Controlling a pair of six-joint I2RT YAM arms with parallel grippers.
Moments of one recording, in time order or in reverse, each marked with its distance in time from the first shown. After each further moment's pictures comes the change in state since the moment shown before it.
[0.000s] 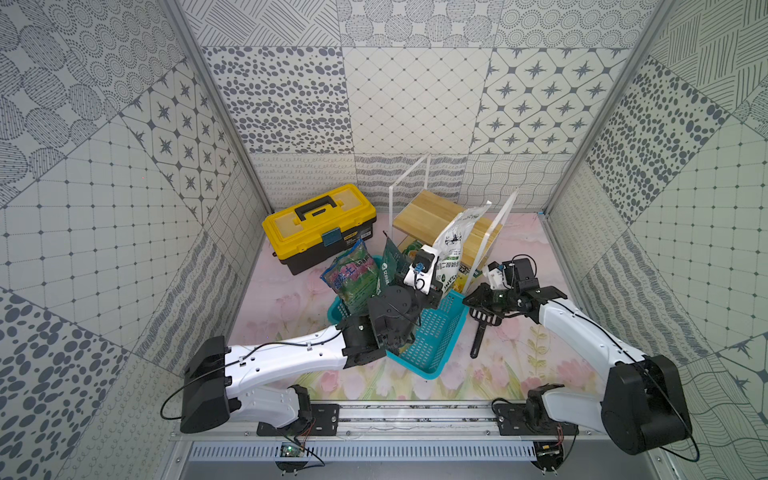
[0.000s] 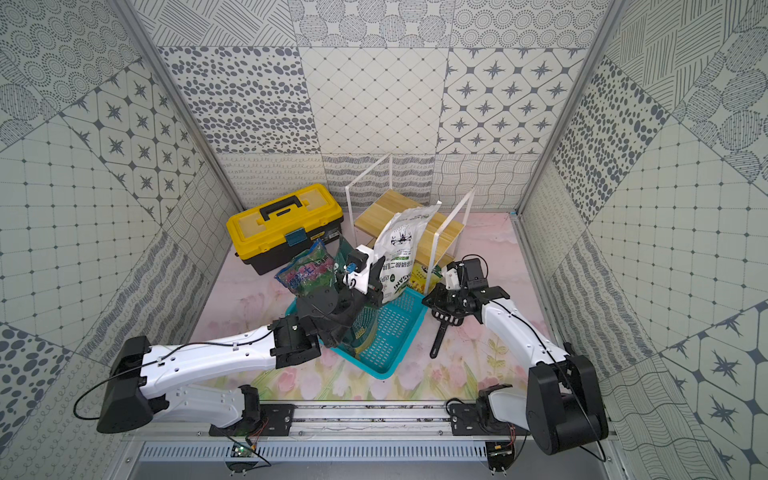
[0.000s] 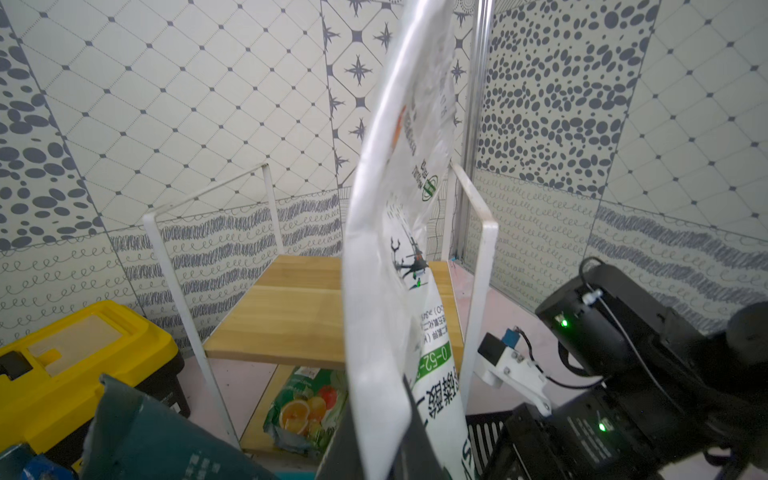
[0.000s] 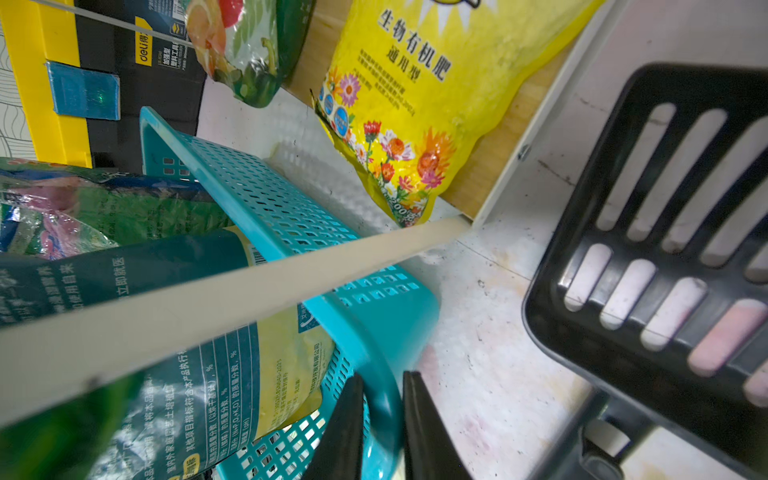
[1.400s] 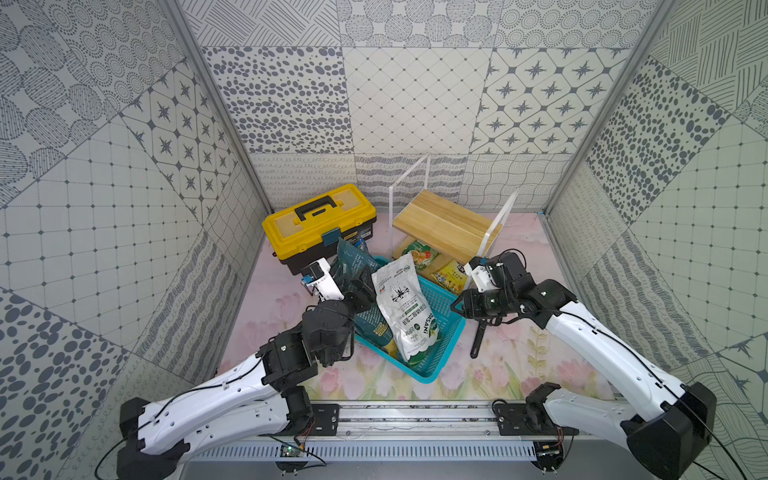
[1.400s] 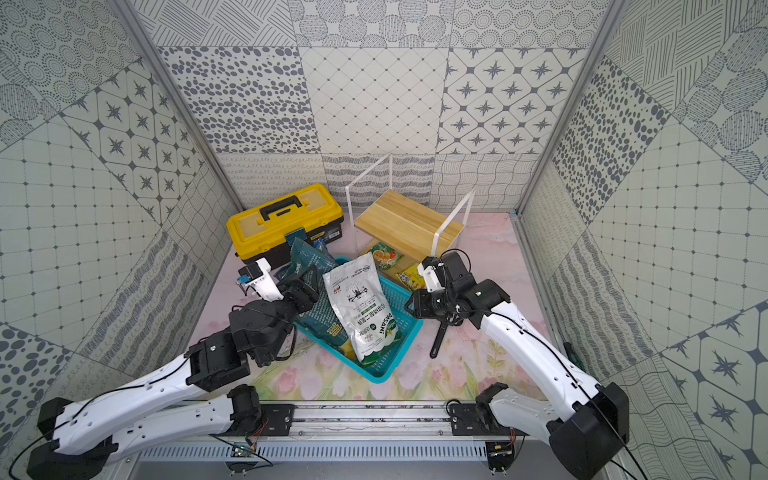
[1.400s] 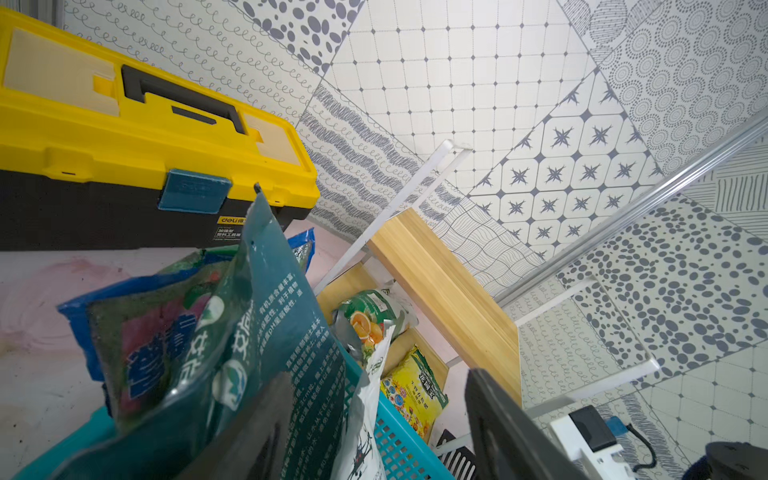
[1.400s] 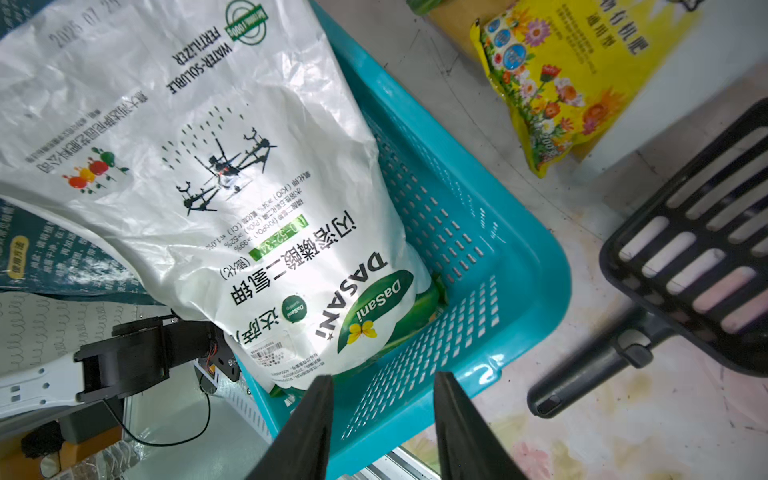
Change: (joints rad) left arm 0.193 -0.513 -0.164 -0.561 -0.126 -0.842; right arm 0.328 -0.085 0.274 -0.357 0.198 -0.120
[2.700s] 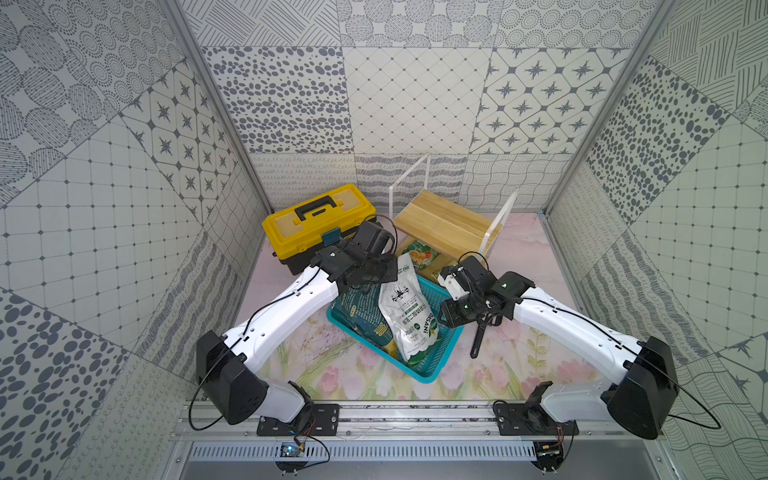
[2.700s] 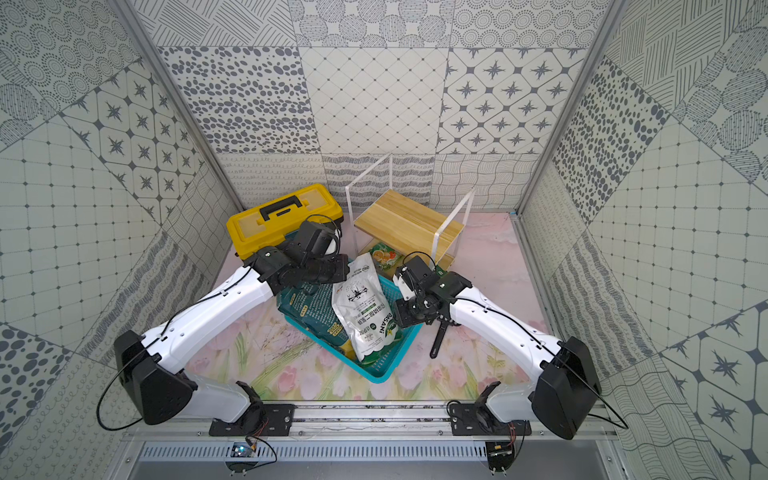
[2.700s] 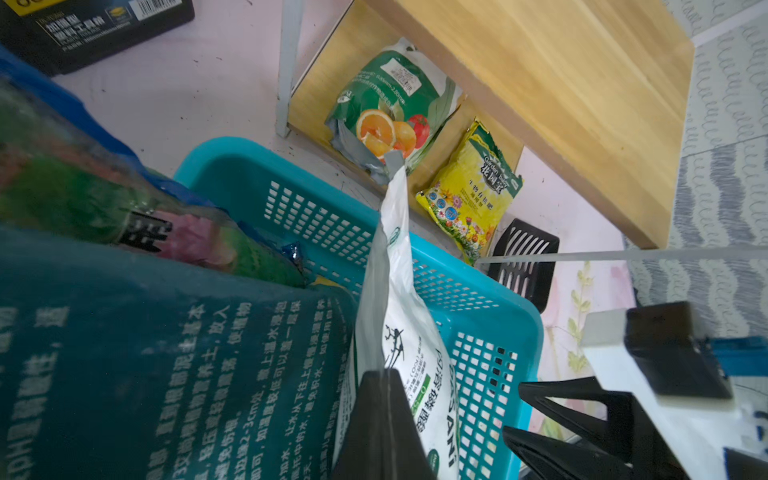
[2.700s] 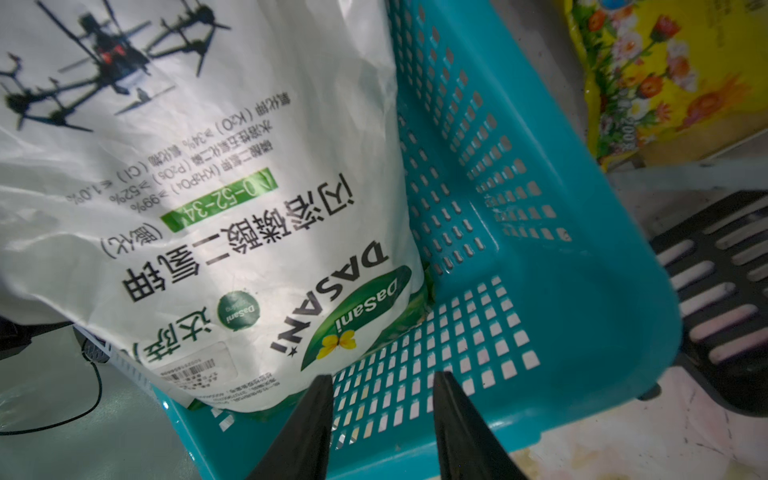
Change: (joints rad) left arm 0.367 0.684 0.619 -0.655 0.848 0.163; right arm 0.145 0.179 0.066 -0.060 0.151 -0.100
